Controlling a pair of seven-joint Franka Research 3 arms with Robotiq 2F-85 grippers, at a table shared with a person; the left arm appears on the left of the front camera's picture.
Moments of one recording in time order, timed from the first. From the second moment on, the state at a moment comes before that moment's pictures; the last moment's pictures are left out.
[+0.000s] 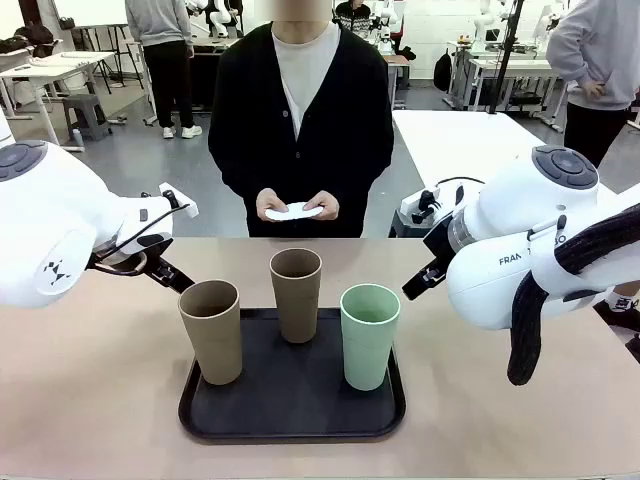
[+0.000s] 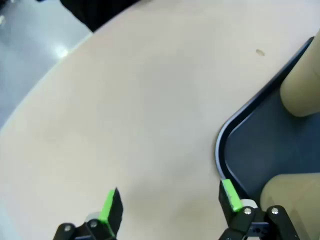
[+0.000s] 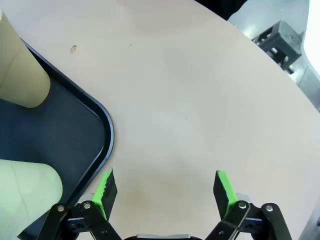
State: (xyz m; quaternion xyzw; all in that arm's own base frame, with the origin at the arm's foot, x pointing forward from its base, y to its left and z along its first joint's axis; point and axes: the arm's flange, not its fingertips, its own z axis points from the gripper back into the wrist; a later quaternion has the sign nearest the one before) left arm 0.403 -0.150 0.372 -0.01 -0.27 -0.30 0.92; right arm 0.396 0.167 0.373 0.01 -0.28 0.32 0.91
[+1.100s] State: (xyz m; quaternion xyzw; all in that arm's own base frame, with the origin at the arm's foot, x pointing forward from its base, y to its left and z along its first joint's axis) left arm 0.403 -0.150 0.372 -0.01 -0.27 -0.30 0.92; right arm 0.396 0.167 0.373 0.01 -0.28 0.32 0.91
